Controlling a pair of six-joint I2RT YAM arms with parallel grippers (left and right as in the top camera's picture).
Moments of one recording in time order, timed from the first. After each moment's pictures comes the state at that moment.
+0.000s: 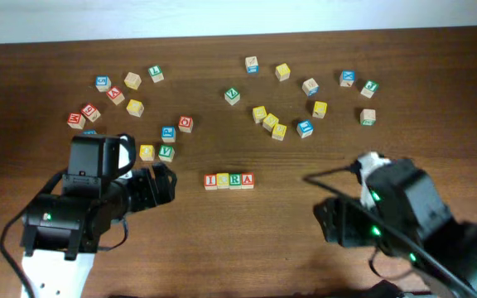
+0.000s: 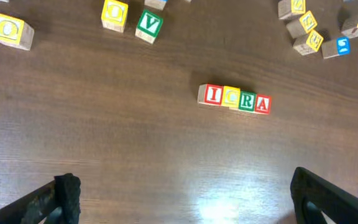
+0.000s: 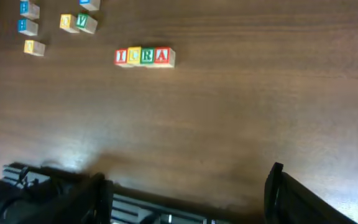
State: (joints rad) left arm -0.14 1.07 1.21 -1.21 0.11 -0.39; right arm 0.56 0.92 1.33 -1.39 -0.06 0.59
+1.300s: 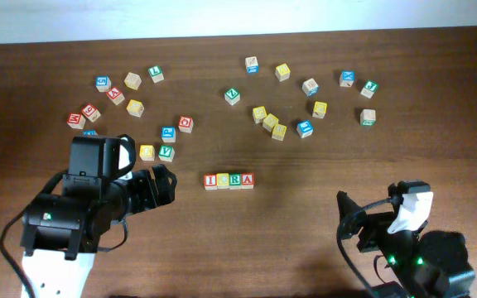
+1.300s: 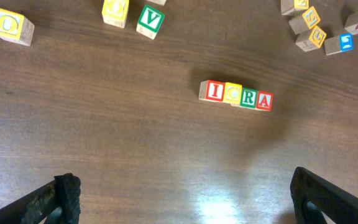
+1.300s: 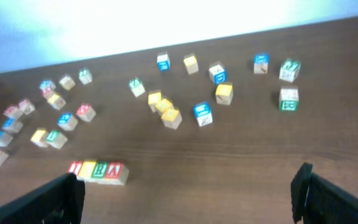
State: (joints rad) left arm -0.14 1.07 1.21 -1.23 0.11 -0.39; right arm 0.22 0.29 0.65 -0.74 -0.02 0.27
